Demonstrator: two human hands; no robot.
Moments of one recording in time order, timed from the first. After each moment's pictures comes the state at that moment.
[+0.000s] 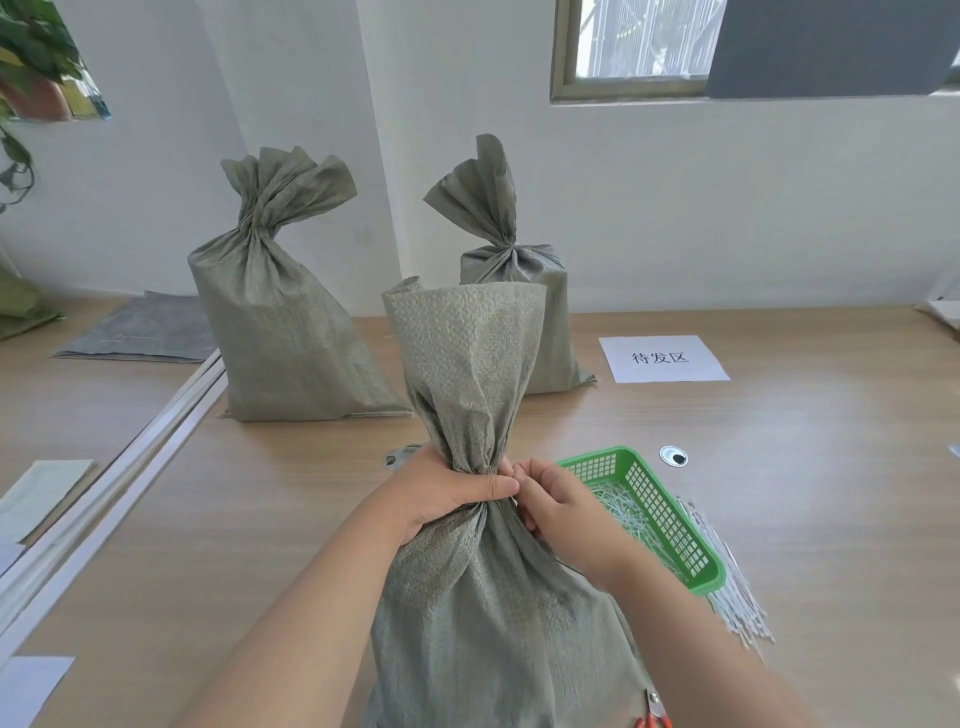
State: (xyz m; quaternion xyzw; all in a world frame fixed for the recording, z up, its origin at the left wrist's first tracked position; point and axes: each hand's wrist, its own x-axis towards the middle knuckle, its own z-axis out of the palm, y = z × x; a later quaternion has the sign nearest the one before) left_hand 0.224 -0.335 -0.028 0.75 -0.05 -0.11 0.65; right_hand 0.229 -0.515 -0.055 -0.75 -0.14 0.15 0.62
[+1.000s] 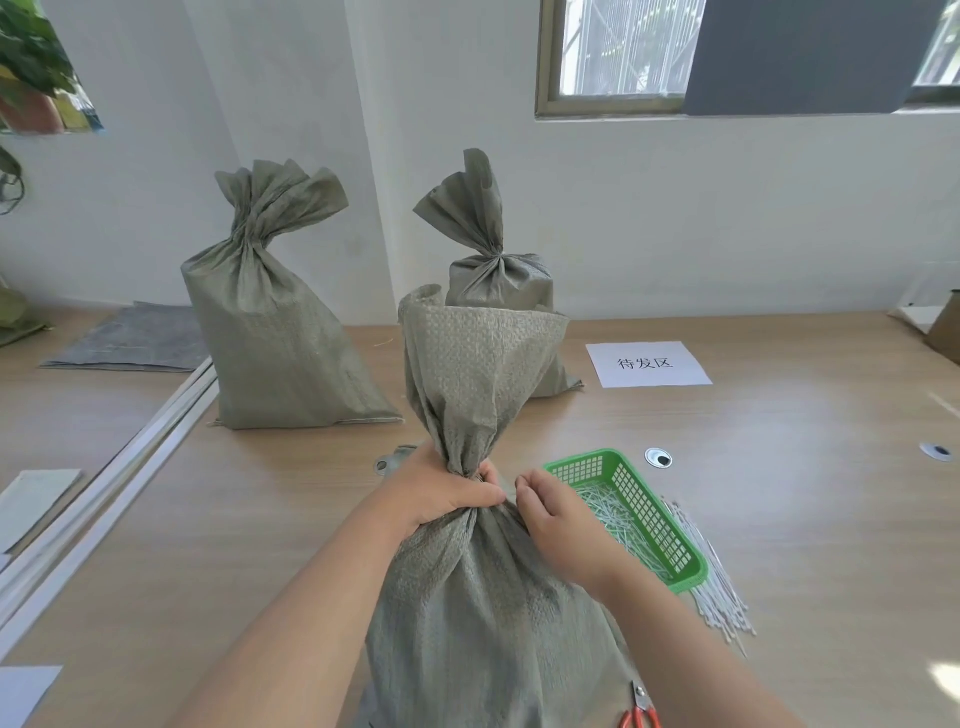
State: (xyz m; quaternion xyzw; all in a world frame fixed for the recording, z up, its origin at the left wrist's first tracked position) left_hand 0.213 -0.348 -0.011 0.83 -0.04 -0.11 0.54; right_hand 0.211 -0.526 -0.052 -0.84 -0.13 0.09 0.53
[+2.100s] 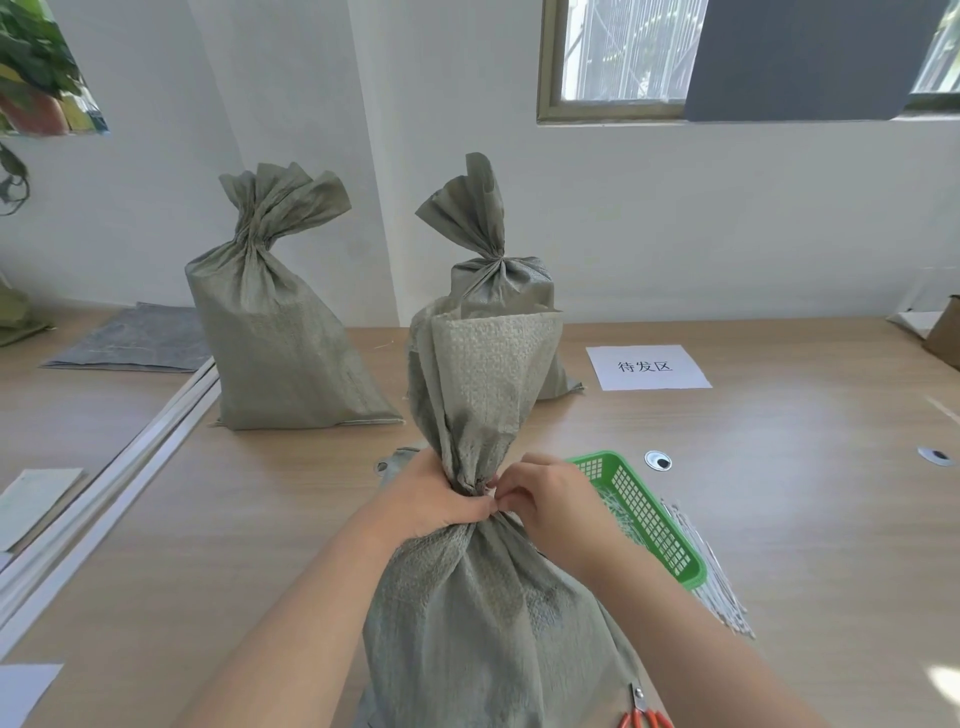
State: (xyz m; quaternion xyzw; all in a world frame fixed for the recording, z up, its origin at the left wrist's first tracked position) left_hand 0.208 -0.340 -0.016 0.87 -0.07 -0.07 0.48; right_hand 0.221 -0.525 -0.037 -0.89 -0.29 -0.06 0.34
